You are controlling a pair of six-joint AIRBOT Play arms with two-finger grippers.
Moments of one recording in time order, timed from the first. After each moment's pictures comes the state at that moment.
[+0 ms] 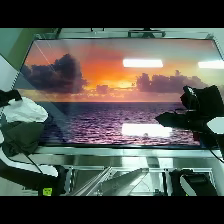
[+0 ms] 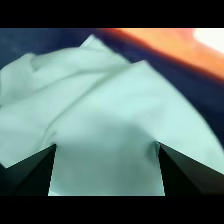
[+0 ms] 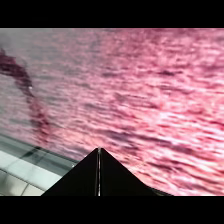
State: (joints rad) left arm 0.62 -1.75 1.67 1.63 -1.30 -1.38; right arm 0.07 -0.75 0.69 -0.93 1.07 1.43
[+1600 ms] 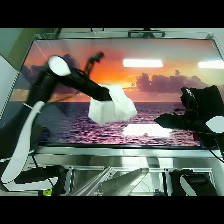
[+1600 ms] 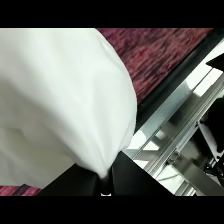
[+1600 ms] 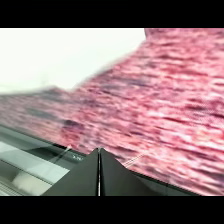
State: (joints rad) left arm -0.44 -1.44 1.48 0.93 -1.37 -1.38; right arm 0.06 -0.76 0.69 -0.92 1.10 1.43
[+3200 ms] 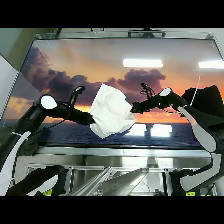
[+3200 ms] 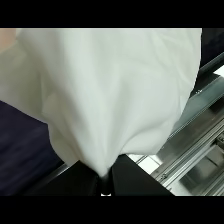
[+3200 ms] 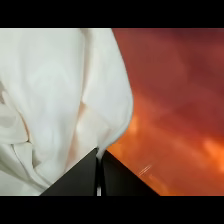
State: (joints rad) left arm -0.24 -1.12 0.87 0.94 -1.20 -1.25; right arm 0.20 -1.74 1.14 -0.64 1.02 1.05
